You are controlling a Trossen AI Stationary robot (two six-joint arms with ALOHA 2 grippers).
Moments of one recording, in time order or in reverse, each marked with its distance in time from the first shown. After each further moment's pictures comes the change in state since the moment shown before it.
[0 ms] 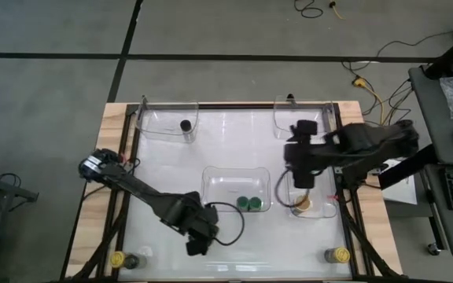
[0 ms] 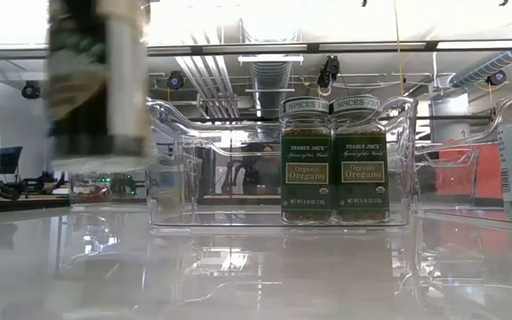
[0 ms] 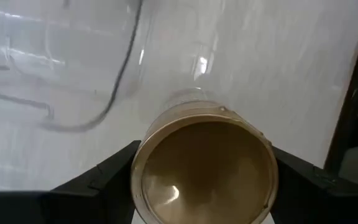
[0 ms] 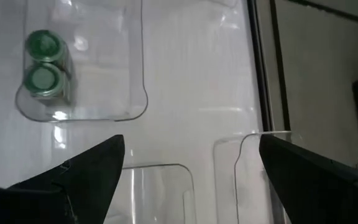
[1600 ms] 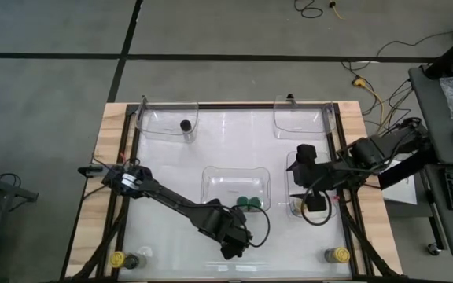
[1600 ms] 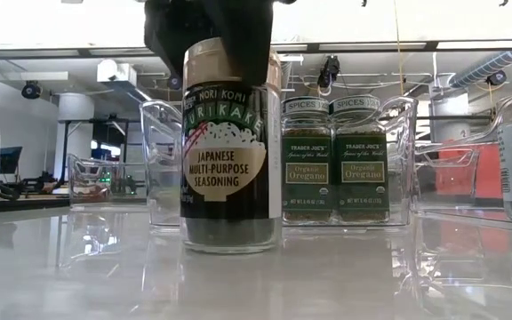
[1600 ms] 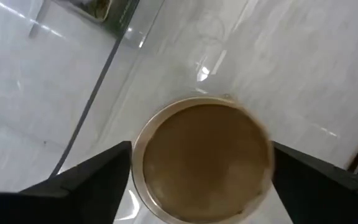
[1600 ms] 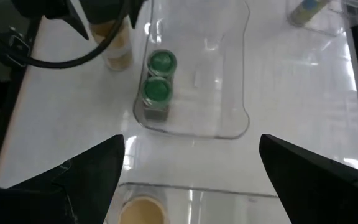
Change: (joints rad) left arm 0.064 0.370 0.405 -0.064 -0.018 -0.184; right arm 0.143 -0.199 -0.355 0.361 -0.207 0.054
